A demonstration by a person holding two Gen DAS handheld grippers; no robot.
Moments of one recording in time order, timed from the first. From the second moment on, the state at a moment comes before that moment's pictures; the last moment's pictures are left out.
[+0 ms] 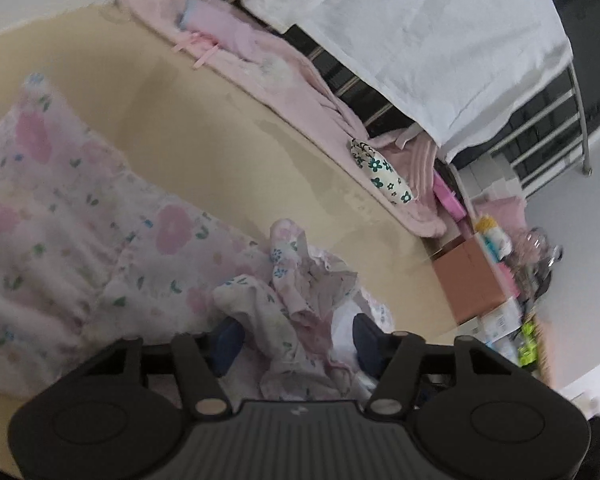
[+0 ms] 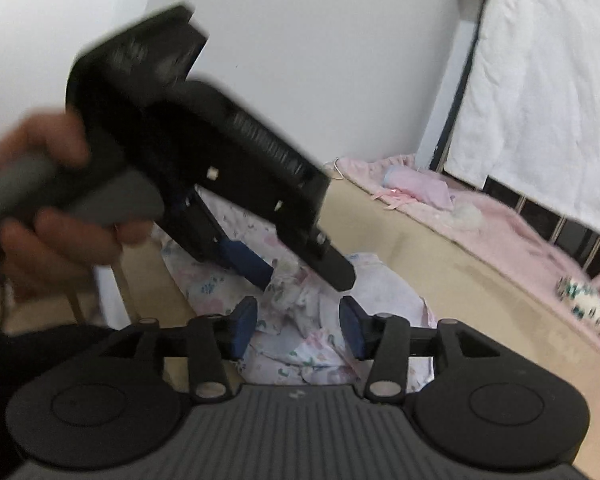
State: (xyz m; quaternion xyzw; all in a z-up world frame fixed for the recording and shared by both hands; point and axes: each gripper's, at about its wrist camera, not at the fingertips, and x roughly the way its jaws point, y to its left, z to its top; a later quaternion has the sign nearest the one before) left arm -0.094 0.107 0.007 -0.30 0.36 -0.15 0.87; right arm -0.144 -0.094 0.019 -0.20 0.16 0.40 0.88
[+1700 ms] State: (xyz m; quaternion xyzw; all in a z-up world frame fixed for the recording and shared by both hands) left arm -0.115 0.070 0.018 -0.07 0.32 -0.09 0.94; right arm -0.082 -0.141 0.010 -0.13 0.27 0.34 0.89
